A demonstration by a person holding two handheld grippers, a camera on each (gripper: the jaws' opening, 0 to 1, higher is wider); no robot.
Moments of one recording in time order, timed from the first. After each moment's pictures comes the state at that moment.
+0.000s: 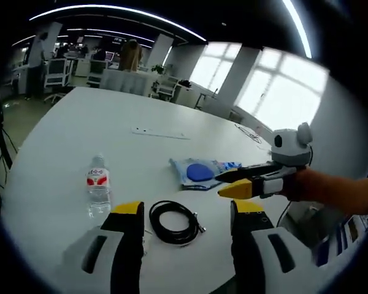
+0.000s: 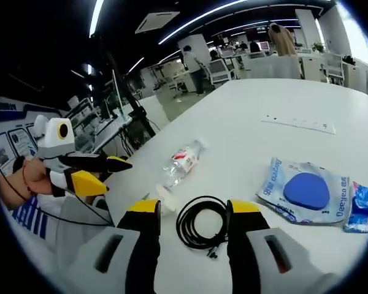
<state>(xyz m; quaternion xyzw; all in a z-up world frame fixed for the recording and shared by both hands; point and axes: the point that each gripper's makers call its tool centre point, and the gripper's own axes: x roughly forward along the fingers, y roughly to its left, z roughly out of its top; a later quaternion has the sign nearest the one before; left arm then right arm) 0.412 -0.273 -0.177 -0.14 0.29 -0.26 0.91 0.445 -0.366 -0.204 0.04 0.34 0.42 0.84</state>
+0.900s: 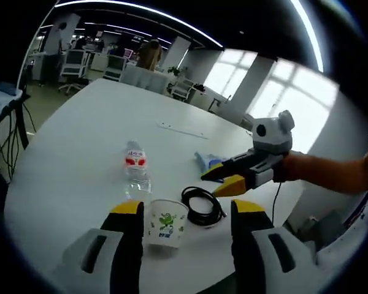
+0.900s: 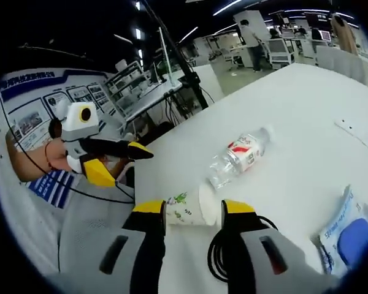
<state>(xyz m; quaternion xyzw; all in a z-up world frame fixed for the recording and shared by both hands) 0.391 -0.203 -0.207 -0.18 0.29 -0.23 0.91 0.432 -0.269 -0.235 -0.02 0.39 0.60 0.70</state>
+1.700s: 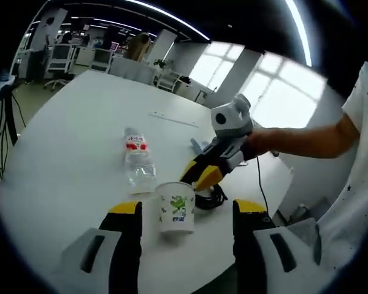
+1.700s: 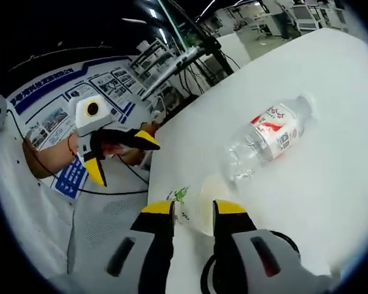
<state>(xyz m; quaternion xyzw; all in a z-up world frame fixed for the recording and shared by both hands) 0.380 -0.188 -0.236 -0.18 0.30 -0.29 0.89 0.424 -0.240 -0.281 0.00 0.46 0.67 0.58</state>
